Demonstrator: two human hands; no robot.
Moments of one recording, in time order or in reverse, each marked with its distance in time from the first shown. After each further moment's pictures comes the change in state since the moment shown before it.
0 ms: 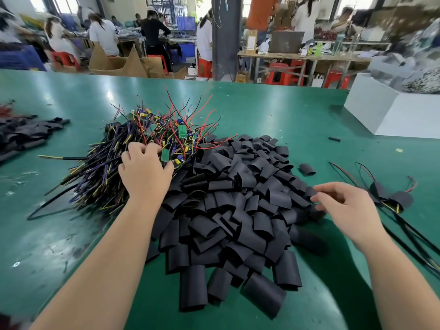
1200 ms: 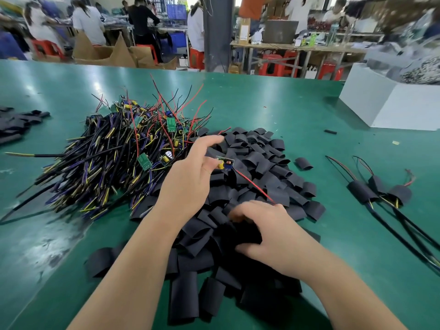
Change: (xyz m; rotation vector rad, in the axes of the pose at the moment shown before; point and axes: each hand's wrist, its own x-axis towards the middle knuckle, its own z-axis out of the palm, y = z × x) left_hand -0.047 0.061 -0.025 -0.688 -0.329 0.415; right_hand -0.045 -0.046 0.068 -0.406 -0.581 -0.535
